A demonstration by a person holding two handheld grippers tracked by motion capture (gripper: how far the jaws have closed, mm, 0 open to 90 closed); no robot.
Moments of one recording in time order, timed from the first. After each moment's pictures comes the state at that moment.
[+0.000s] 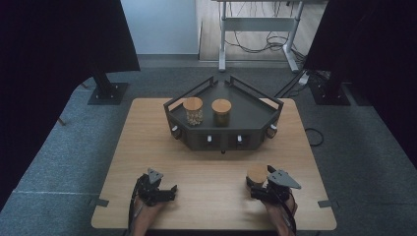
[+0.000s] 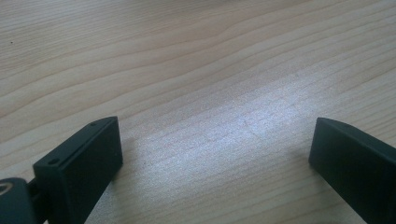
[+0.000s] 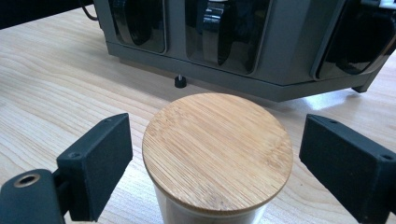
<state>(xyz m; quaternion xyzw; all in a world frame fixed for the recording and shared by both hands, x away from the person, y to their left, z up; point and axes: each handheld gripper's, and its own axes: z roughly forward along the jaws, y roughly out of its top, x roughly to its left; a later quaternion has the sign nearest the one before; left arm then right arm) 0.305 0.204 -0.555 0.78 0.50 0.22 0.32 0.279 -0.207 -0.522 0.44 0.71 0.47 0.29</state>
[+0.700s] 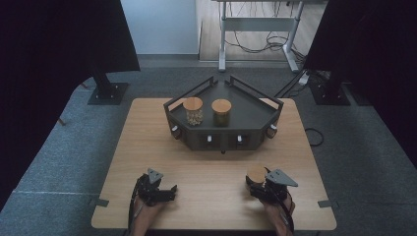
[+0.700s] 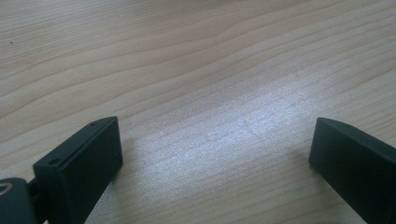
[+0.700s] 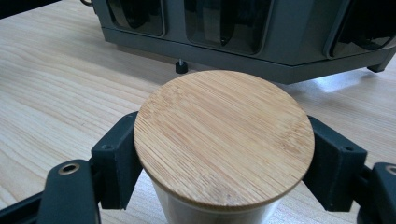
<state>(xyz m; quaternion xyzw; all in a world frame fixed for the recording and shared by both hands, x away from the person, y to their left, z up) 0.305 0.204 -0.555 0.78 0.50 0.22 0.32 0.285 -0.204 -0.532 0.46 0.71 0.46 0.27</state>
